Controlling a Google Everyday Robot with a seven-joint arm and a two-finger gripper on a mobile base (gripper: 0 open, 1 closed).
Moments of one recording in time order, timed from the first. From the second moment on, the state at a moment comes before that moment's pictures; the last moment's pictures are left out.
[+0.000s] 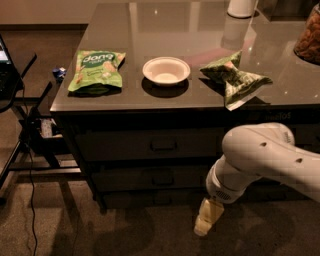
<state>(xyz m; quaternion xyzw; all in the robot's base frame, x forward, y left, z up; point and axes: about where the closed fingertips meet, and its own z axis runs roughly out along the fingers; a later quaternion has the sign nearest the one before) 0.398 -0.142 0.660 -0.54 0.83 0.08 0.08</state>
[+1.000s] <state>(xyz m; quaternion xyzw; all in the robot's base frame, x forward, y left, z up) 0.442 -0.135 0.578 -0.52 0.85 0.09 0.09</state>
